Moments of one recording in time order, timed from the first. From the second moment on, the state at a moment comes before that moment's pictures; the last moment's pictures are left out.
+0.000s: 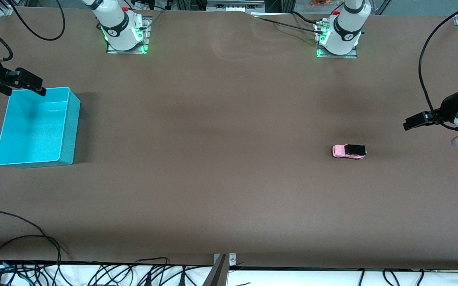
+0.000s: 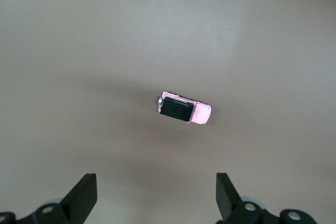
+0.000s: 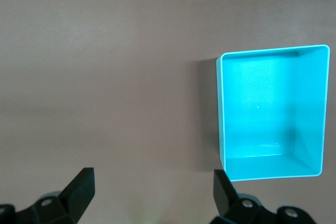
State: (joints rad) left arm -0.06 0.19 0.13 -1.55 -0.04 1.61 -0.20; right arm 0.00 -0.01 -0.02 -1.62 0.02 1.56 -0.01
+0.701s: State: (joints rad) left arm -0.08 0.28 0.12 -1.62 -0.05 1.66 -1.00; right arm 0.00 -0.01 -0.02 -1.62 0.02 1.56 -0.01
